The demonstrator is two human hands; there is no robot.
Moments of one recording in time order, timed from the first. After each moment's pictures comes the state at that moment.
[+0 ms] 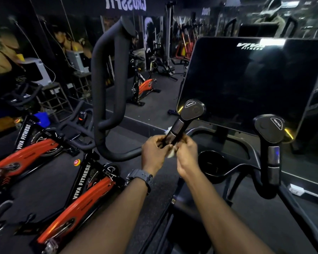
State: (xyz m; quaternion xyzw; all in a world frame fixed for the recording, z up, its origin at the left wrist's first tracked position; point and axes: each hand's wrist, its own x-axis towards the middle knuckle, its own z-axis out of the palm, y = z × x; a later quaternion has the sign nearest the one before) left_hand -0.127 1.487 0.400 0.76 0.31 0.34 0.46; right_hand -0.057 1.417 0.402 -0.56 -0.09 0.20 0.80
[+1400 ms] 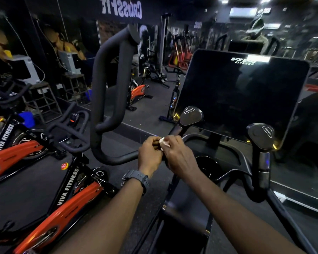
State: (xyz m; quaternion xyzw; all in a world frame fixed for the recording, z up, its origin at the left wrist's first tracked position) left_hand -0.135 1.487 0.415 0.71 0.31 0.32 0.54; right_hand -0.060 1.389 0.421 -0.76 -0.58 -0.27 0.13
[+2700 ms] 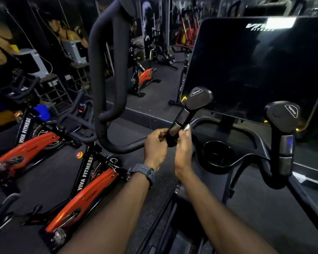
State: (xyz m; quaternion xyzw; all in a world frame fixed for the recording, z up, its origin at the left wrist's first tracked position) left_hand -0.131 1.491 0.393 0.72 0.32 0.31 0.53; right_hand -0.091 1.405 0.389 -0.63 -0.28 0.11 0.72
